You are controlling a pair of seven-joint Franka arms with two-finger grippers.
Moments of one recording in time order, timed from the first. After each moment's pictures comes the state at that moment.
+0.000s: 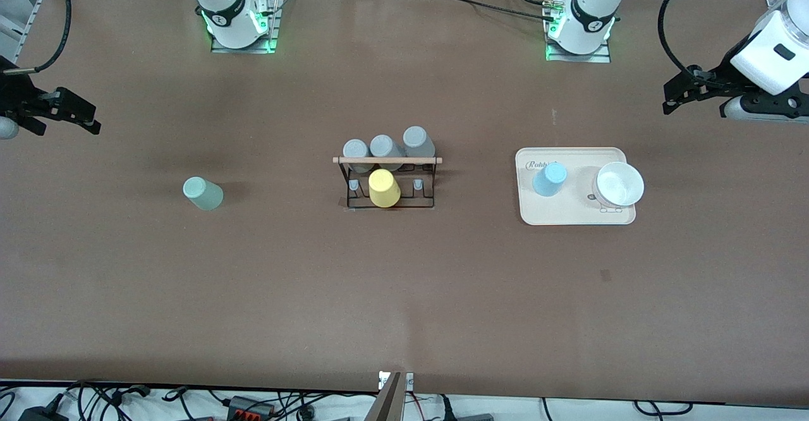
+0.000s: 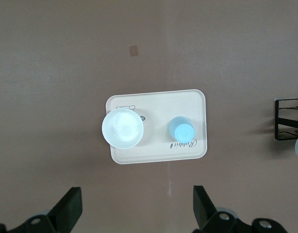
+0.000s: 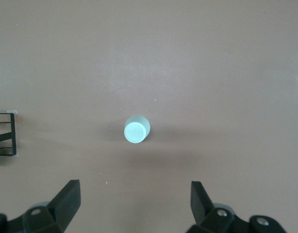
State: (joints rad) left arm -0.03 -0.07 -0.04 -1.67 -0.01 1.57 -0.03; right arm -0.02 -0.03 -0.04 -1.70 0.00 1.71 -0.09
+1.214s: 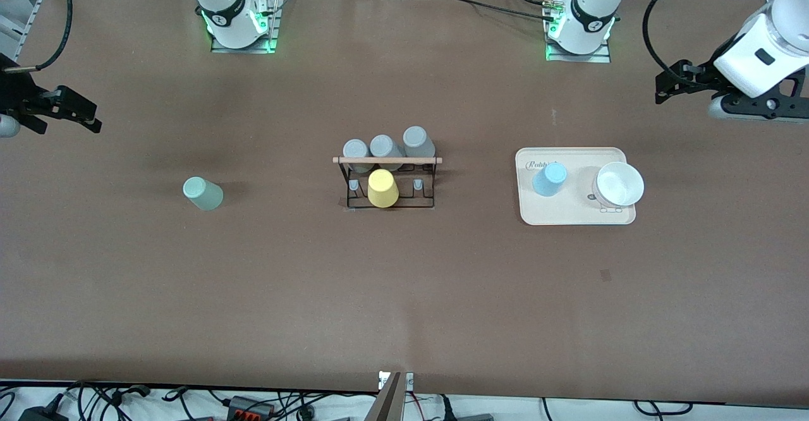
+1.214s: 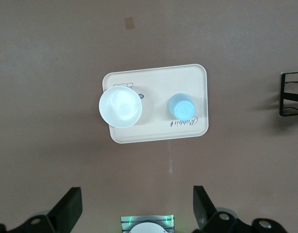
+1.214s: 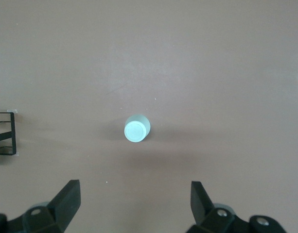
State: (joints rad) left arm -0.05 -0.04 -0.05 -1.64 0.00 1.46 -0.03; right arm -0.02 -0.04 -0.04 -1.72 0.00 1.72 -0.09
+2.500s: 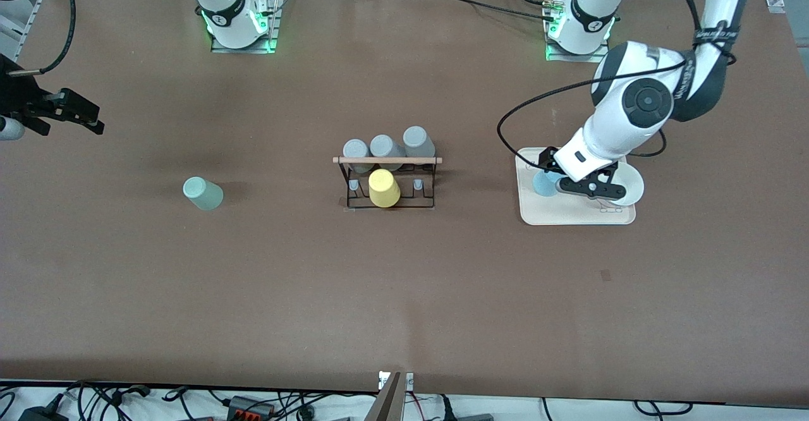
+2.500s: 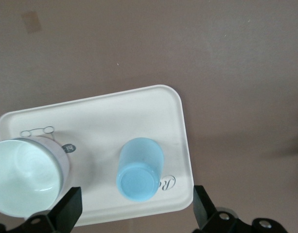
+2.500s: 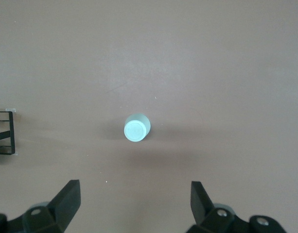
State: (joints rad) left arm -0.23 0.17 -0.05 -2.15 0.00 2.26 -0.15; right arm -0.02 -0.03 -0.04 -1.73 0.00 1.72 -0.09
